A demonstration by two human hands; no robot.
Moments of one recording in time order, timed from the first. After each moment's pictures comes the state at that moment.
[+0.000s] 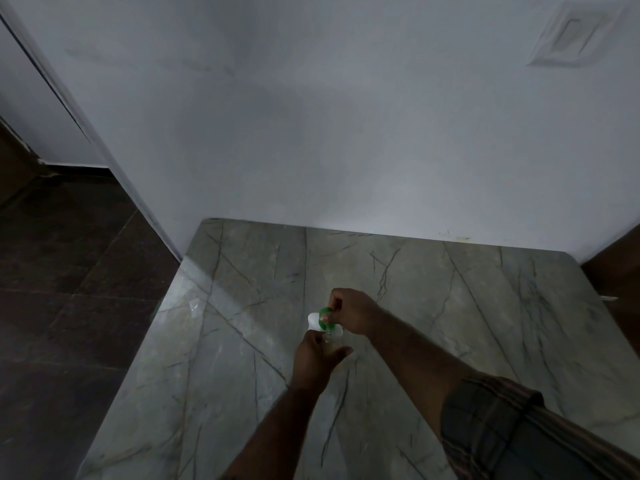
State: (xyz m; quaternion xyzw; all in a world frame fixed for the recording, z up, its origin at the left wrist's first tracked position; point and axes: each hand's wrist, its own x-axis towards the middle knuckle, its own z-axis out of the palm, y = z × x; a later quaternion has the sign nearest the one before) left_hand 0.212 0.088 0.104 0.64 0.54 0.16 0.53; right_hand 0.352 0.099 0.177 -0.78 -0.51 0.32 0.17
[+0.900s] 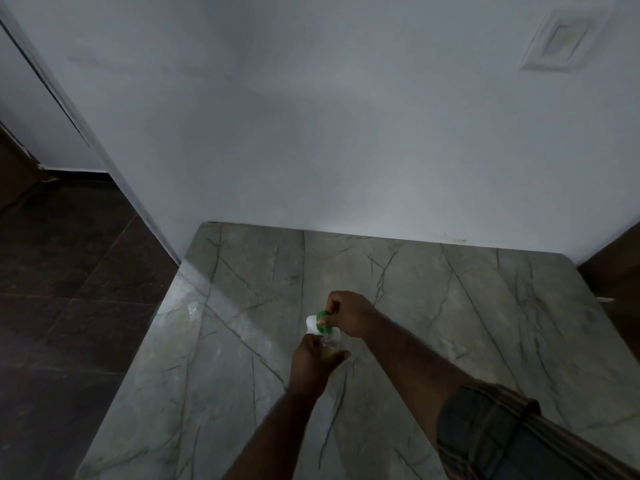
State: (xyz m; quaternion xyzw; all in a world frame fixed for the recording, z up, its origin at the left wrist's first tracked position) left_hand 0.210 0.084 0.107 0.62 0.55 0.16 0.54; right_hand 0.353 0.097 0.175 -0.78 -0.50 0.32 0.19
